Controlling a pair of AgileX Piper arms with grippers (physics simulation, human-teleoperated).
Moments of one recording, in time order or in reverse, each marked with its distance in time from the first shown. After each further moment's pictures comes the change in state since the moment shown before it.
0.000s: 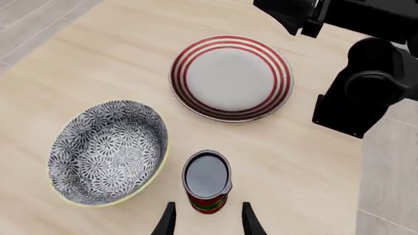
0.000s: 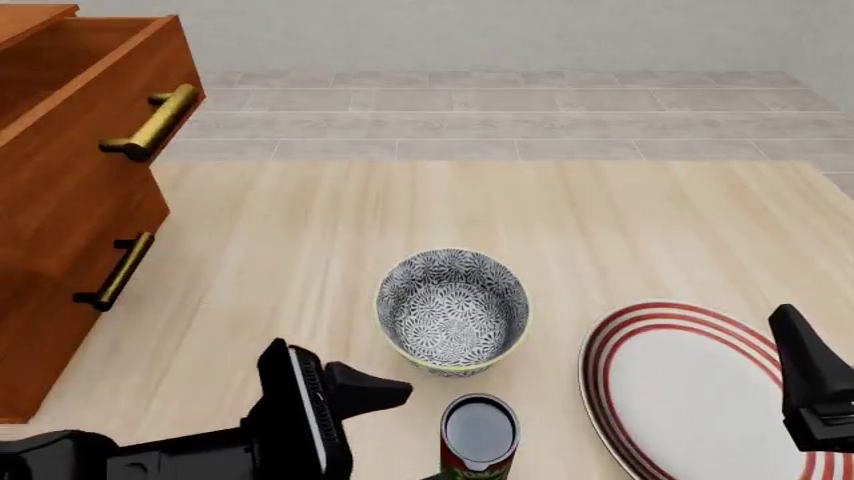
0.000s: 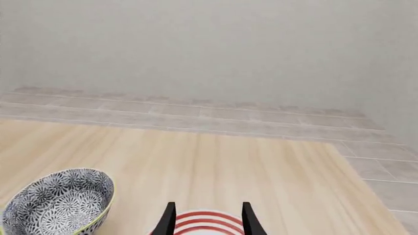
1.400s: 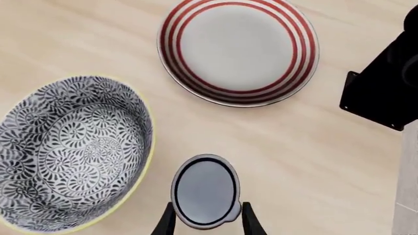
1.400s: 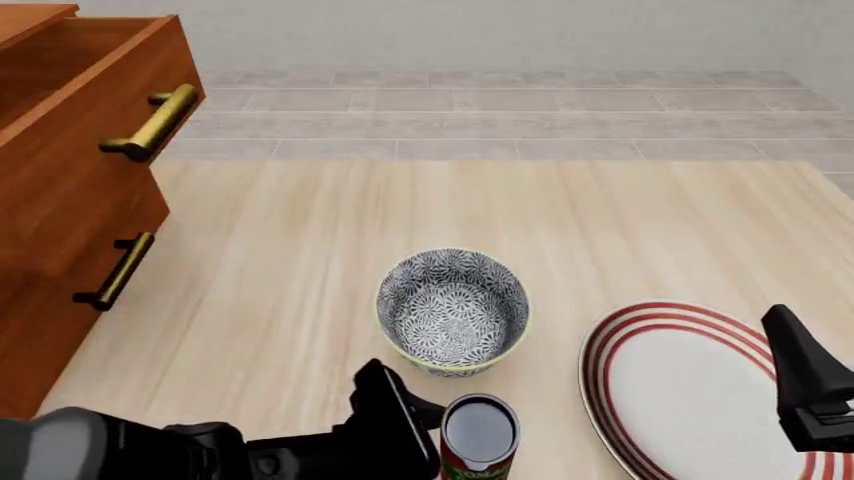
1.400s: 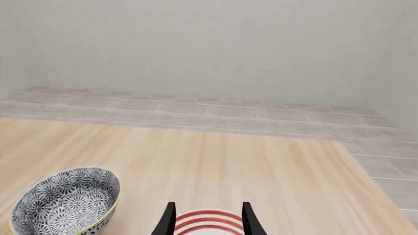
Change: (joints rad) left arm -0.001 0.382 -0.119 -0.102 -0.029; right arm 0.021 0.018 0.000 -0.008 0.018
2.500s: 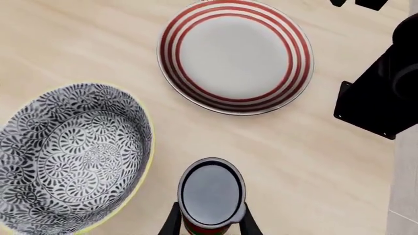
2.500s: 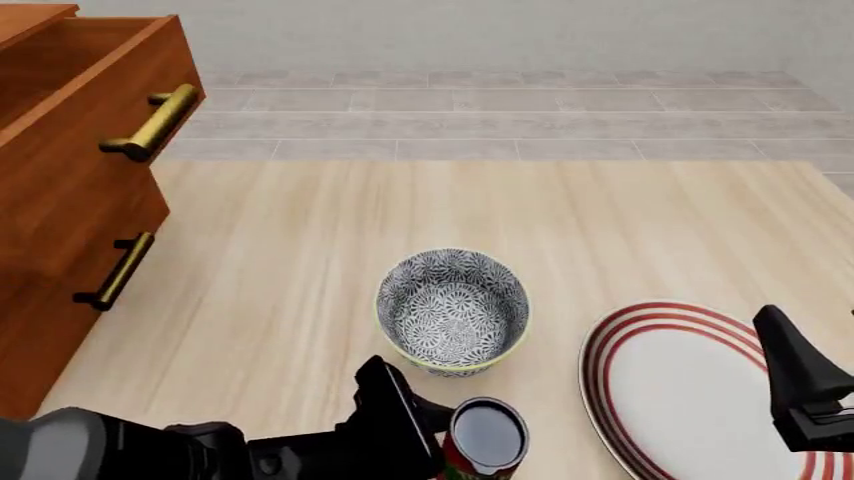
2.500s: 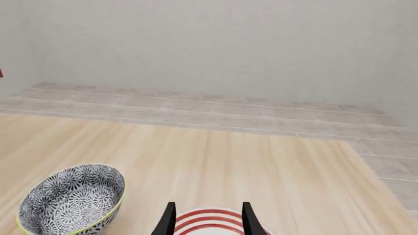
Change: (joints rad) left arm -0.008 -0.004 -0.006 -0.022 -0.017; right arm 0.025 0.026 0.000 -0.014 0.001
